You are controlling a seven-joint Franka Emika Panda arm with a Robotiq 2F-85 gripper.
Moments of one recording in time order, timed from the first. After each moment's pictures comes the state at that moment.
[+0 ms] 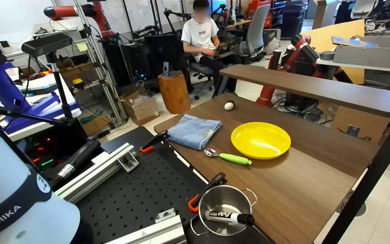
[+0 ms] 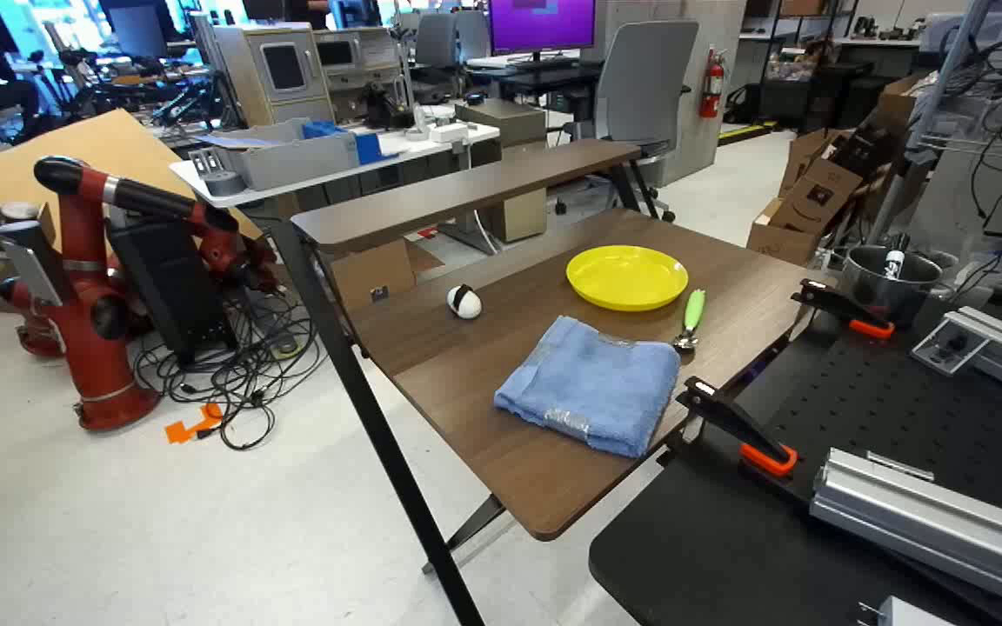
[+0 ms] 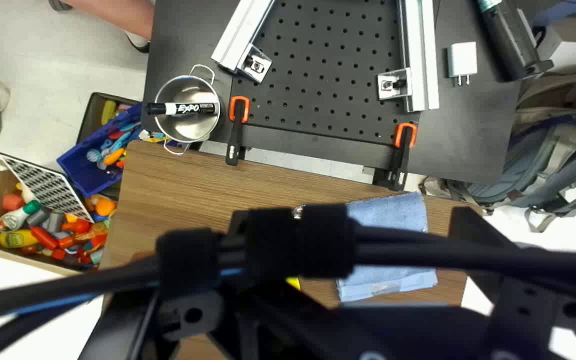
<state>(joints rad) -0.01 -0.44 0.00 -2.17 -0.06 1.49 -0.21</state>
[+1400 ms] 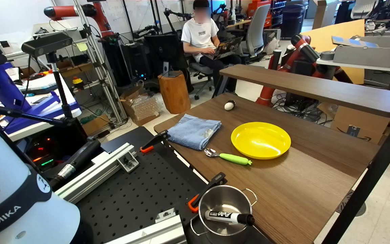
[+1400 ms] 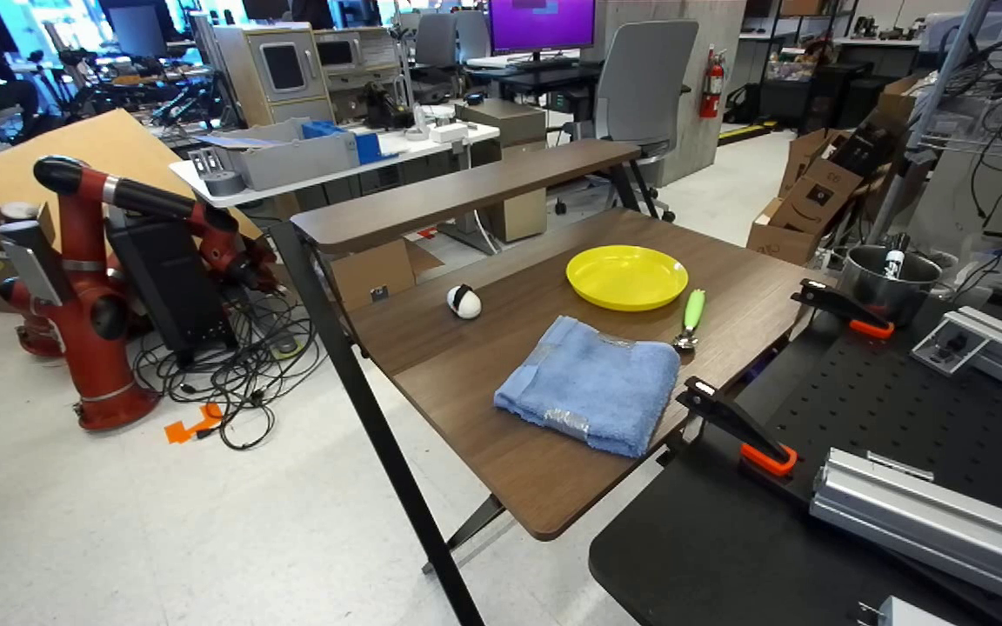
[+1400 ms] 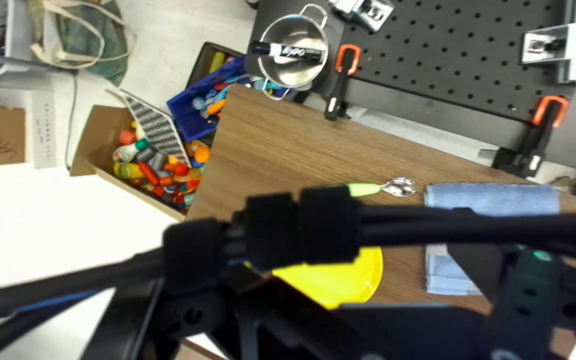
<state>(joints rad) -0.01 -0.38 0.07 -2.26 -0.31 1.75 -0.20</state>
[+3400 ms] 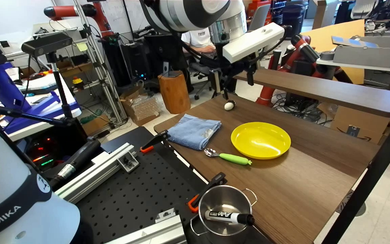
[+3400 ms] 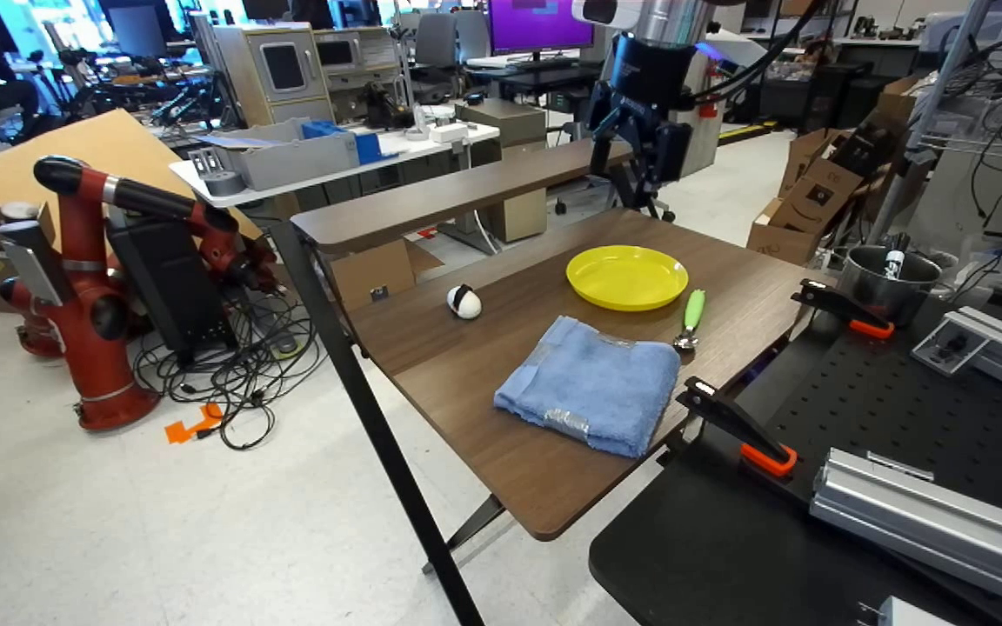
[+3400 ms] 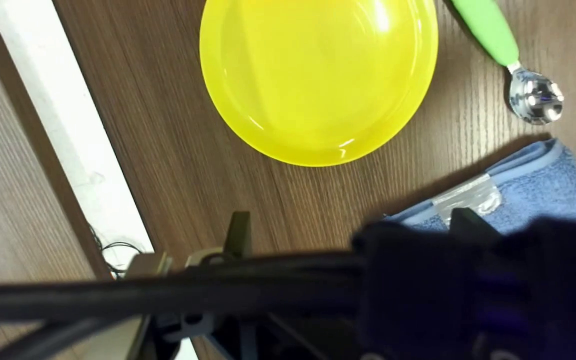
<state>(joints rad) -0.13 0.23 0.14 -2.36 -0.13 2.82 -1.23</state>
